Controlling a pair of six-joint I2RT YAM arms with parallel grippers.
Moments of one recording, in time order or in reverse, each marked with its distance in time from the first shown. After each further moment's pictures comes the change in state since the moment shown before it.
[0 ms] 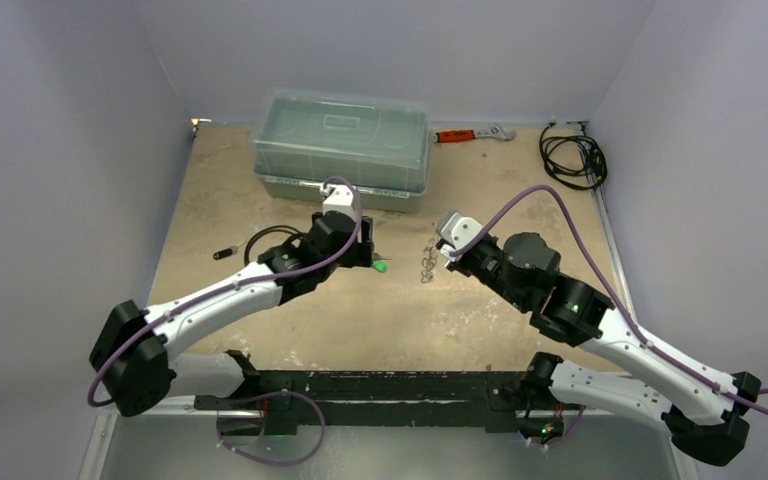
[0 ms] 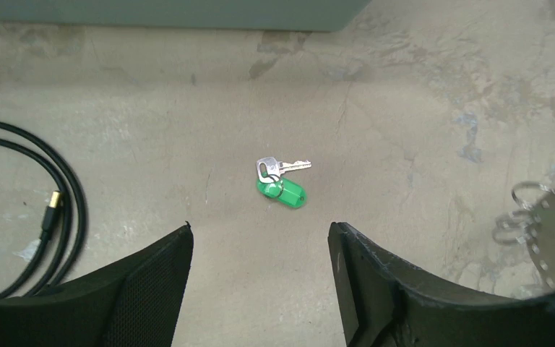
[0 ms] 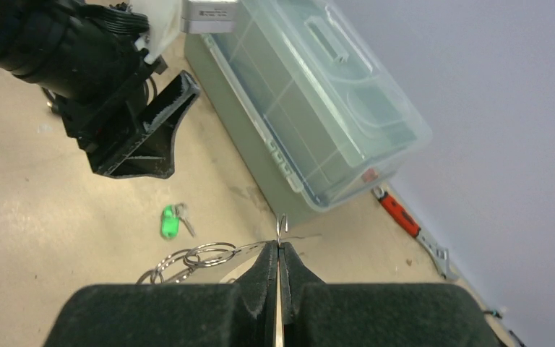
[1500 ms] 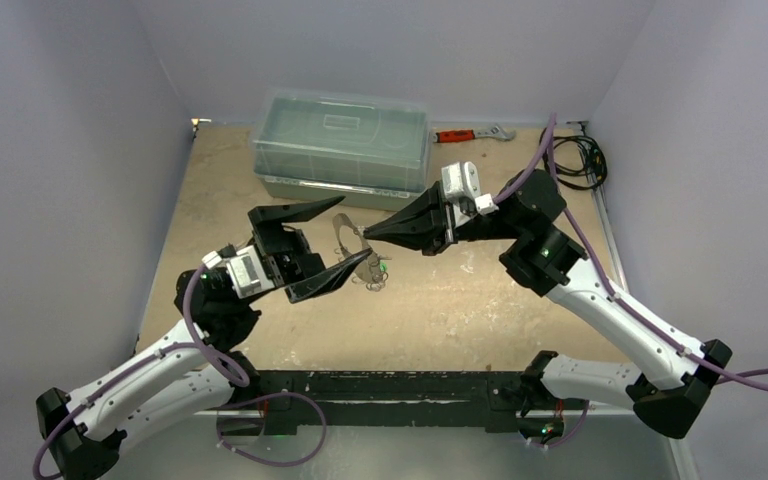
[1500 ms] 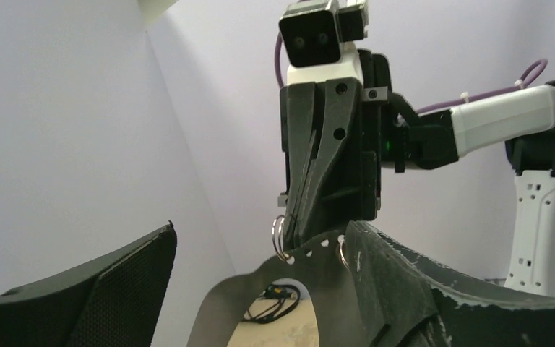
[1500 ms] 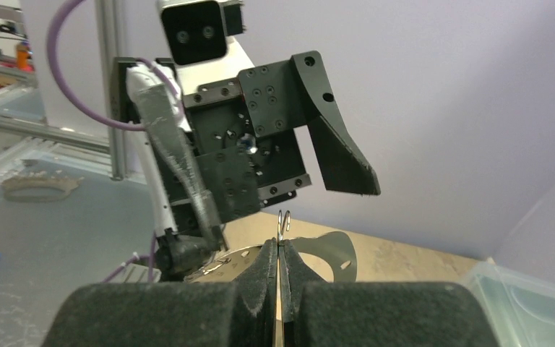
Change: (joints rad) left arm 0.000 -0.495 -0.206 1.041 0.776 0.538; right arm -0.151 0.311 0.319 0.423 -1.071 0.422
